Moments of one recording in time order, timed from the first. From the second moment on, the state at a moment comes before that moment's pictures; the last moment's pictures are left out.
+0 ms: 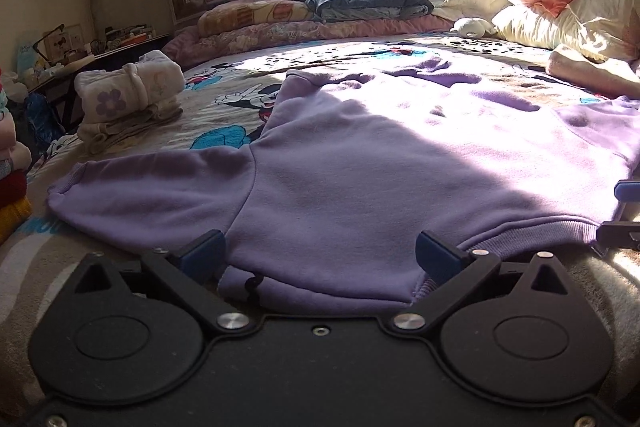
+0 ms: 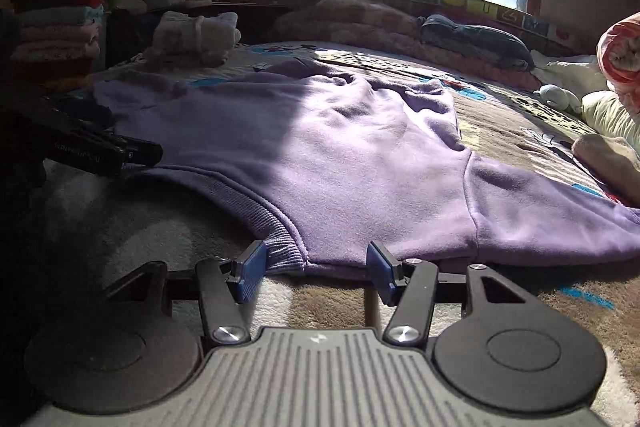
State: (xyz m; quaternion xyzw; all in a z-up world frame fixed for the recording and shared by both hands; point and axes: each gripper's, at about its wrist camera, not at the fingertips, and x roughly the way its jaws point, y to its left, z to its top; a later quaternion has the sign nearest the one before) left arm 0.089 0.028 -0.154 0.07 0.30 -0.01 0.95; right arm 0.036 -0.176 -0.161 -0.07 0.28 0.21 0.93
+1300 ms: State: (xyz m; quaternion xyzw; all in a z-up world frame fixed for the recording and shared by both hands) left arm 0.192 0.018 -0.088 0.06 0.31 -0.07 0.95; right arm 0.208 -0.222 -0.086 0.02 0.26 0.24 0.93
